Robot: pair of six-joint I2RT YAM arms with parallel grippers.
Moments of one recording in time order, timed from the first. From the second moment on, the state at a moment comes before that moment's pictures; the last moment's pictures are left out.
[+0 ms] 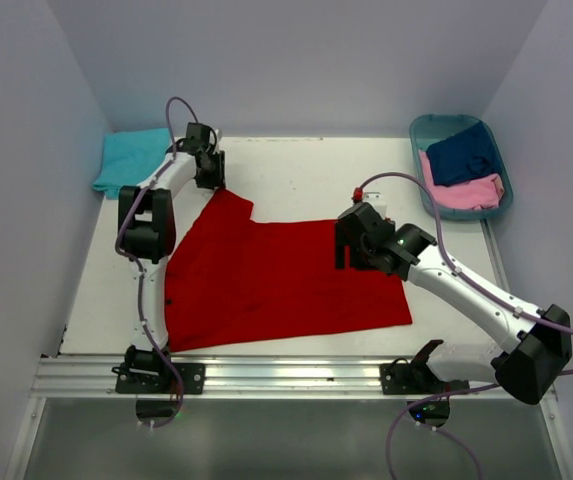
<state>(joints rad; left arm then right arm) -0.11 2.36 1.93 -0.57 0.09 -0.15 0.73 1.24 1.09 -0.87 0.40 0.61</state>
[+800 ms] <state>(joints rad) -0.11 2.29 1.83 -0.58 0.10 -0.16 0.52 1.34 1.08 -0.83 0.45 0.63</state>
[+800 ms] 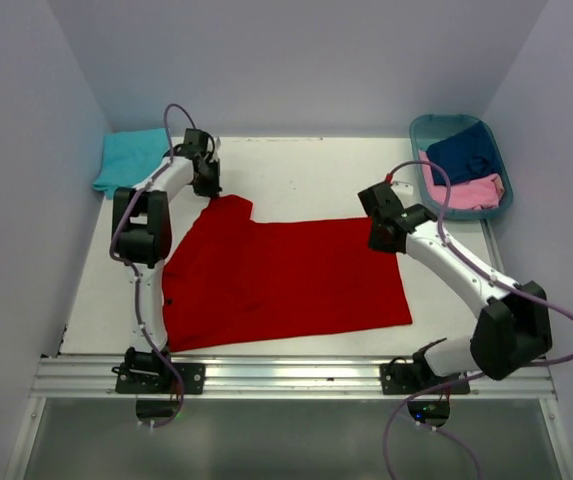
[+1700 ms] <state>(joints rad) -0.13 2.02 1.67 -0.65 0.18 -0.21 0.18 2.07 1.62 -0.72 0.42 0.57</state>
